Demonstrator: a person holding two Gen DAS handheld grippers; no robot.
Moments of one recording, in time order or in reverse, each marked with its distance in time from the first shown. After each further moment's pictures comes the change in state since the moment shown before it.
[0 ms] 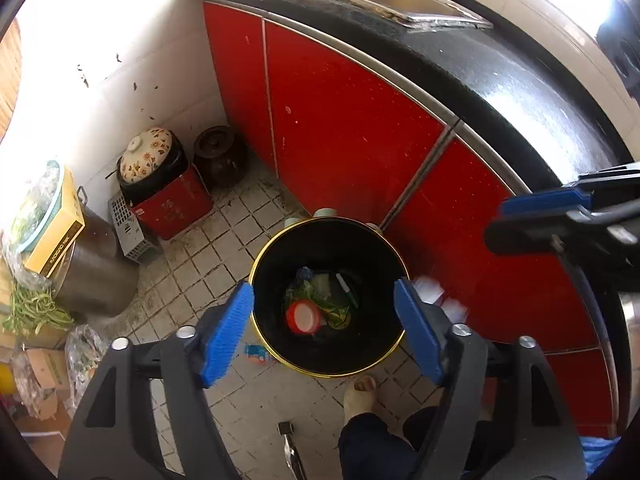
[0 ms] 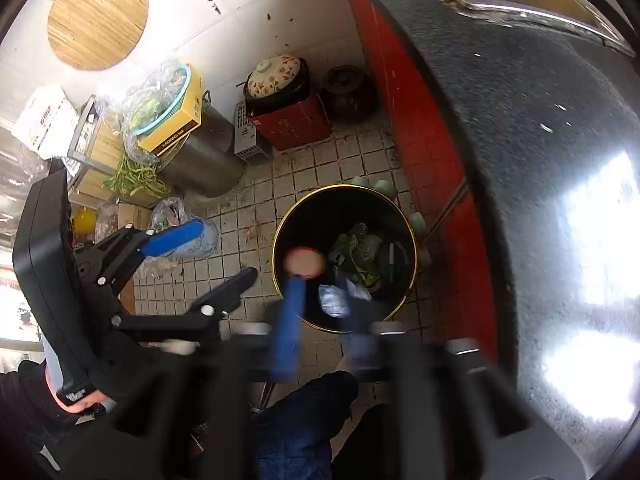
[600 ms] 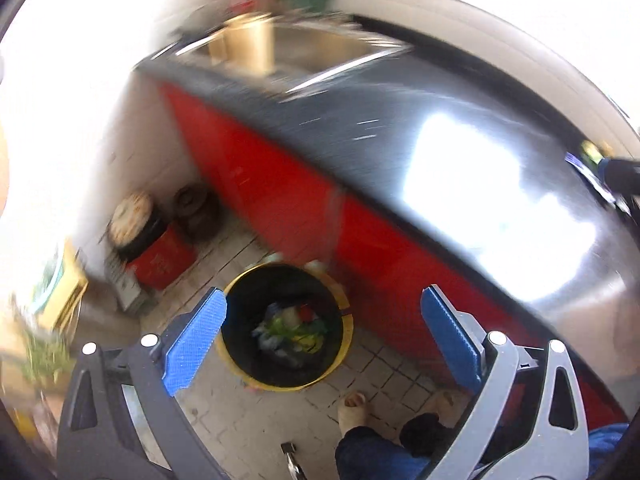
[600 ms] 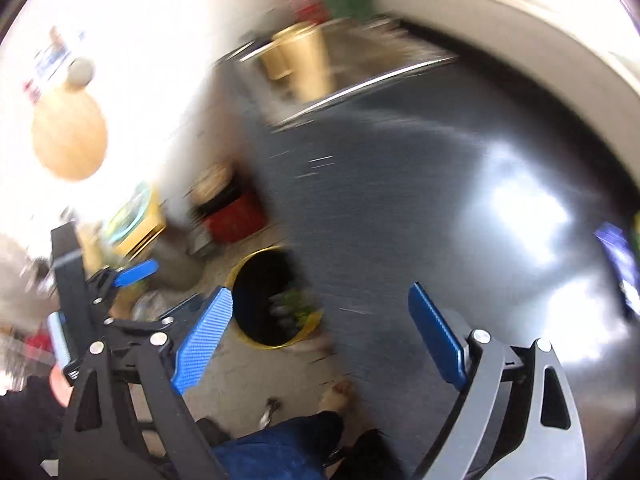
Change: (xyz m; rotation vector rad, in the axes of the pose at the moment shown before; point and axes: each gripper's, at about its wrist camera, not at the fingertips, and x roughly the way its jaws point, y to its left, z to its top) left arm -0.083 -0.128 0.020 0.190 -0.122 -0.041; right arm -0.213 -0.109 -0.140 0.321 -0.374 -0.219
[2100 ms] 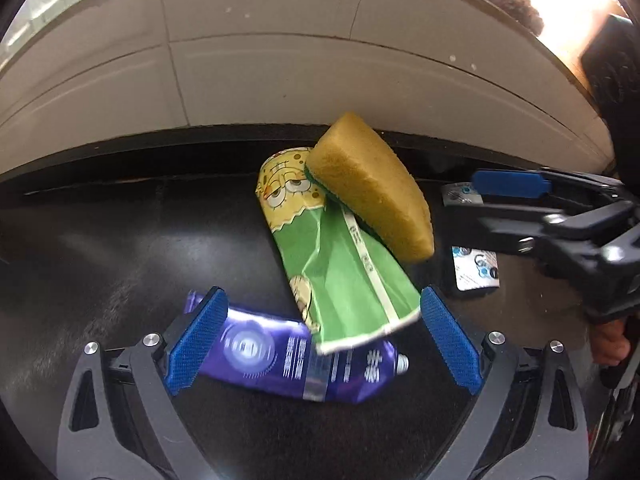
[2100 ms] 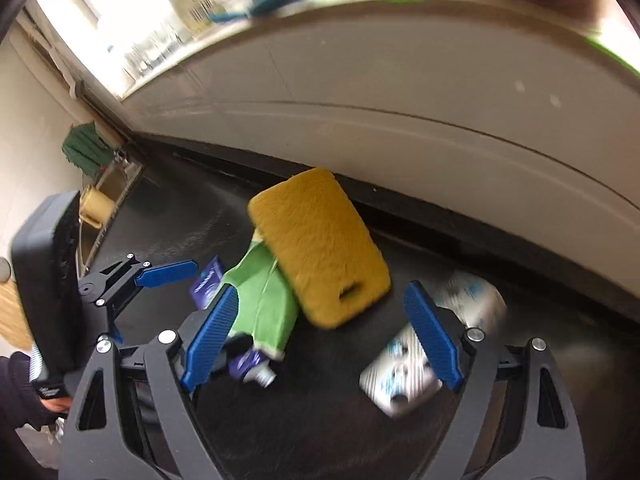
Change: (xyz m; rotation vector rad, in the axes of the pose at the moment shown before) left arm 0.146 -0.534 0.189 0.593 0.128 -0.495; right arm -0.040 -0.480 0.002 0.417 -0.078 -0.083
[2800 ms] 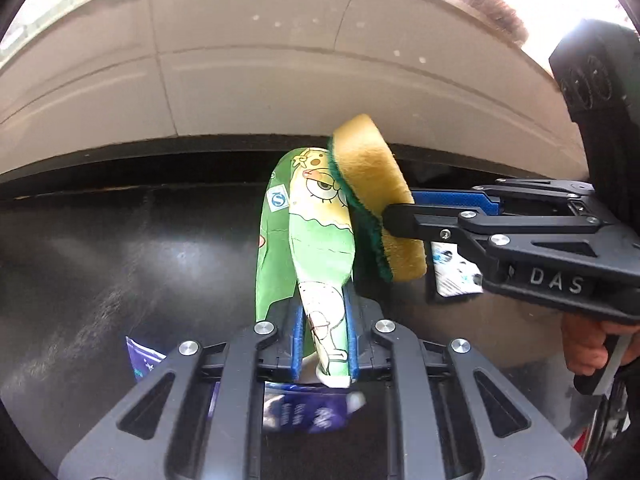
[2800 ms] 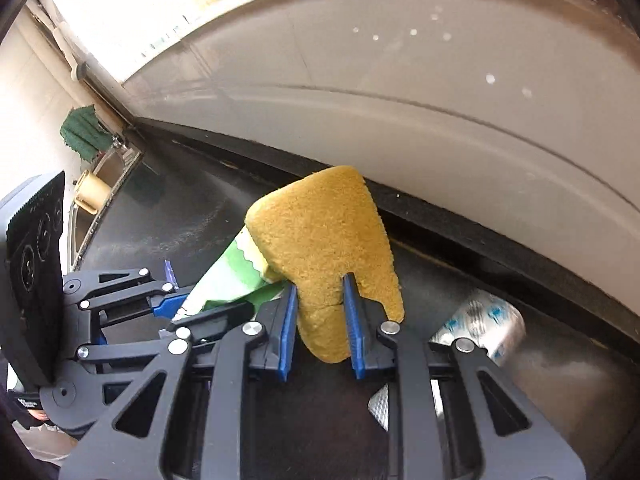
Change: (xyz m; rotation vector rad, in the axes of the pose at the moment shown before) left arm -0.016 -0.003 0.001 0.007 -0.026 -0.042; right arm -0.011 0.027 -0.006 -0.036 -0.021 -0.038
